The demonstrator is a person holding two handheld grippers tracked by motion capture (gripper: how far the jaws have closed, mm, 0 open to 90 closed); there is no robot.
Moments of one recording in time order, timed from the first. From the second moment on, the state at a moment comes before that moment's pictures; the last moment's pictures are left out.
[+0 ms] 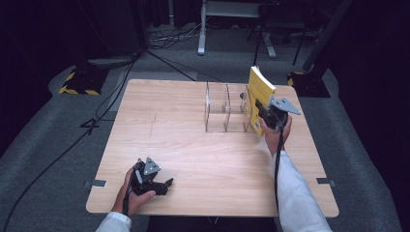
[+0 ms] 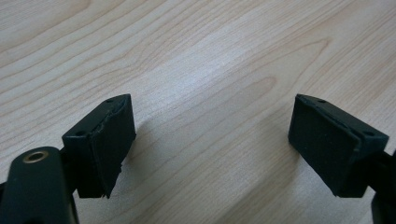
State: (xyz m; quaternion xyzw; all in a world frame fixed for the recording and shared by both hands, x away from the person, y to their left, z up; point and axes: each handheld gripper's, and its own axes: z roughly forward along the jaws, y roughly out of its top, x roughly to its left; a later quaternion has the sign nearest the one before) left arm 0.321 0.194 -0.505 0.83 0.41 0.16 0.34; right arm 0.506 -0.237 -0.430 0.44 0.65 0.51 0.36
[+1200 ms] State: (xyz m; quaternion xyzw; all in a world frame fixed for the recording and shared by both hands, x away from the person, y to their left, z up) left arm 0.321 0.194 -0.505 0.84 0.40 0.16 0.34; right arm 0.516 -0.238 -0.438 0.44 0.64 0.50 0.37
